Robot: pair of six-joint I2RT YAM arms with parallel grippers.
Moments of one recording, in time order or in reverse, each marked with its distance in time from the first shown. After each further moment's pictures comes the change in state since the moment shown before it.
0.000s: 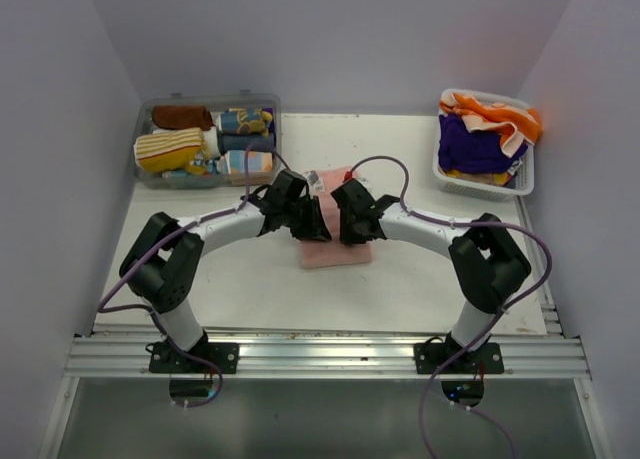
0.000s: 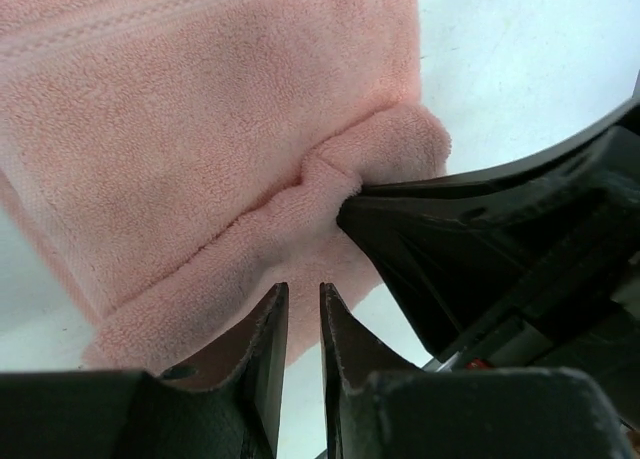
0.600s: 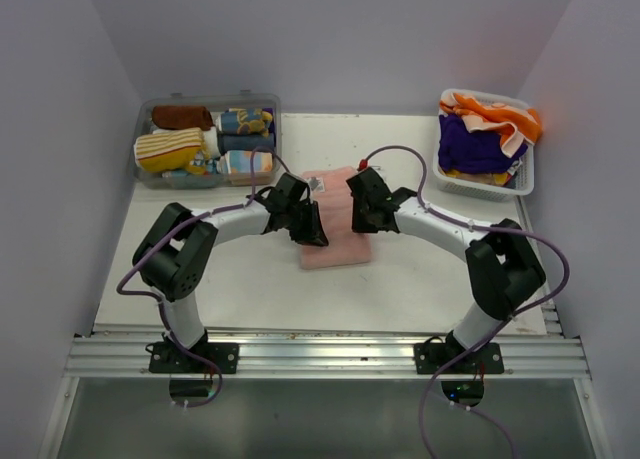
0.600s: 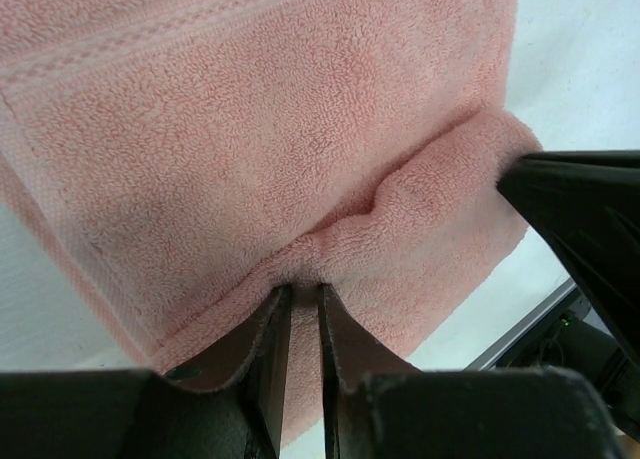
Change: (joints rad) left arm 0.024 0.095 0.010 0.006 0.015 0.034; right arm -0.074 -0.089 0.001 -0.025 0.024 -0.053
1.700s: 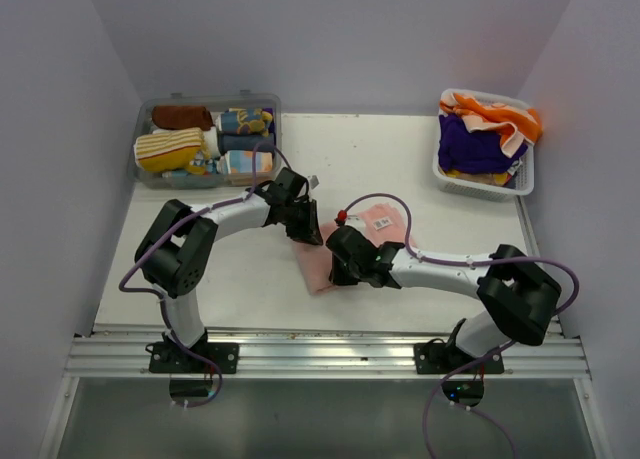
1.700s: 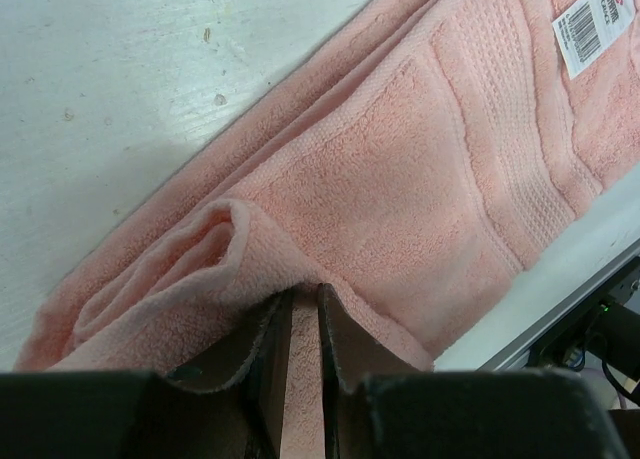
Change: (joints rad) left arm 0.025 0.025 0.069 -0.122 -0.002 0.114; right arm 0.334 -0.142 -0.324 0.227 -0.045 0.266
